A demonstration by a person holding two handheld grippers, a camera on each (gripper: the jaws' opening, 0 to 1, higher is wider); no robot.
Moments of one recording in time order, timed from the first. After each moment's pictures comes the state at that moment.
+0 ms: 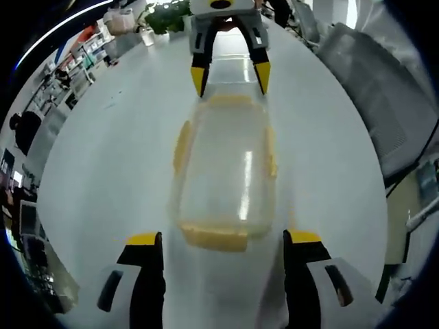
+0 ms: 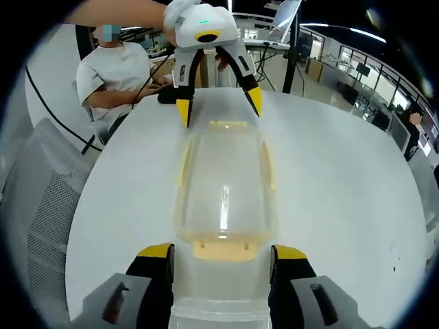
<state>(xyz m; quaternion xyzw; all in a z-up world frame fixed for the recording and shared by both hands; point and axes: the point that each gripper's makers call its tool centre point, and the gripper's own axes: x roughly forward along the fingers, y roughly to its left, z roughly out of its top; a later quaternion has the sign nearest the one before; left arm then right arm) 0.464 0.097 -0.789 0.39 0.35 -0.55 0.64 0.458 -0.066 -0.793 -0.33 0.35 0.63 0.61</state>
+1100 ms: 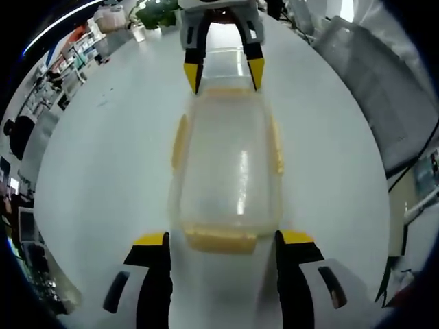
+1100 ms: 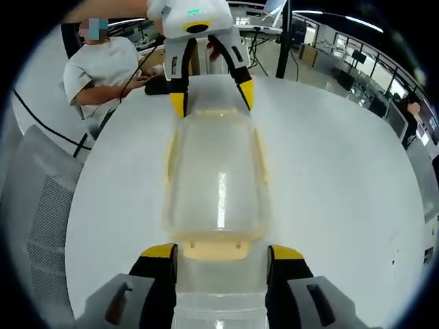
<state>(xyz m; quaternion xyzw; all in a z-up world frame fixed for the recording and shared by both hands) 0.472 0.093 -0.797 0.40 0.37 -0.56 0.62 0.468 -0.067 -0.801 -0.36 0.38 0.60 0.61</state>
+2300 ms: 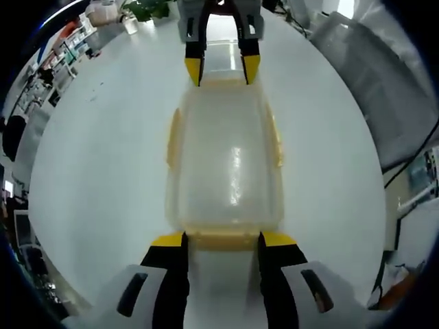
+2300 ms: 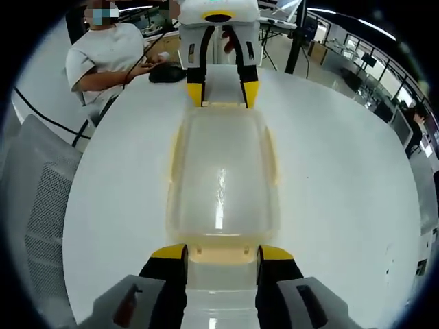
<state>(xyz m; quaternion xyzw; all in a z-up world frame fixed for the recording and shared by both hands) 0.472 0.093 -0.801 0.41 0.40 -0.56 0.59 0.464 -0.065 -0.805 -0.39 0.39 0.60 0.58</state>
